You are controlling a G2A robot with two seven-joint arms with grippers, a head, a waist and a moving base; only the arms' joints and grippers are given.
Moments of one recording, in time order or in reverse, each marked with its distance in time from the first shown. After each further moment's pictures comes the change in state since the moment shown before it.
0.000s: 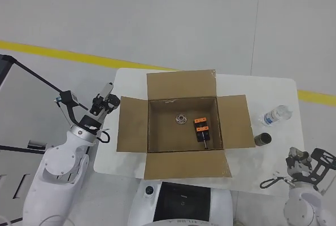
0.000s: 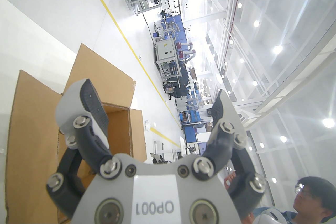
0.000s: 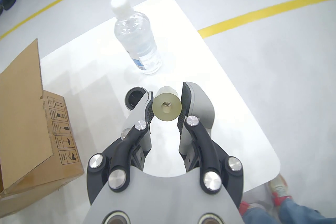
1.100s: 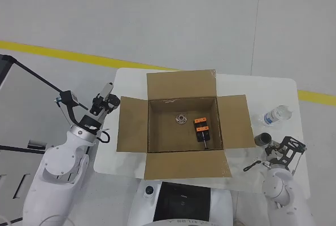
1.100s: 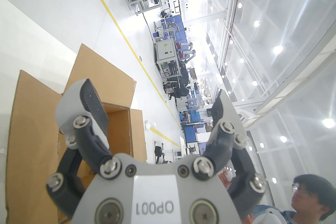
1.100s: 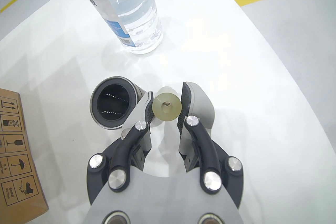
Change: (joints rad) left arm 0.000 0.000 0.000 0.000 0.000 0.000 0.000; right arm 0.332 -0.006 -0.155 0.455 -0.143 -0.011 -0.064
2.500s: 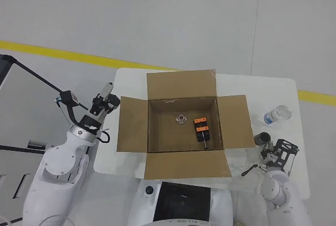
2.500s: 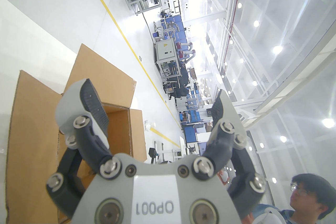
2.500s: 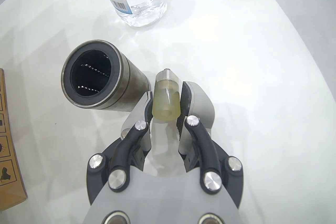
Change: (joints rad) left arm 0.000 0.000 0.000 0.000 0.000 0.000 0.000; right arm 0.031 0.002 -0.018 0.108 -0.050 -0.058 -0.001
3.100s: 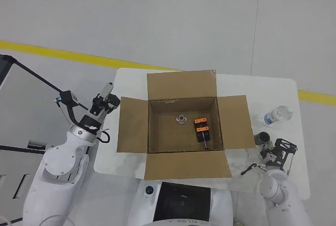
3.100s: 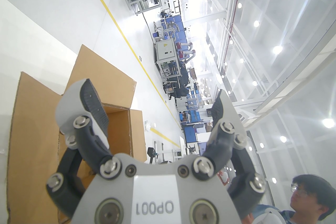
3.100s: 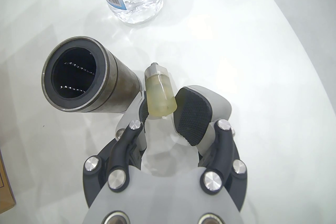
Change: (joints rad) left arm 0.000 0.000 0.000 0.000 0.000 0.000 0.000; right arm 0.009 0.000 -0.002 0.015 -0.024 0.021 0.008
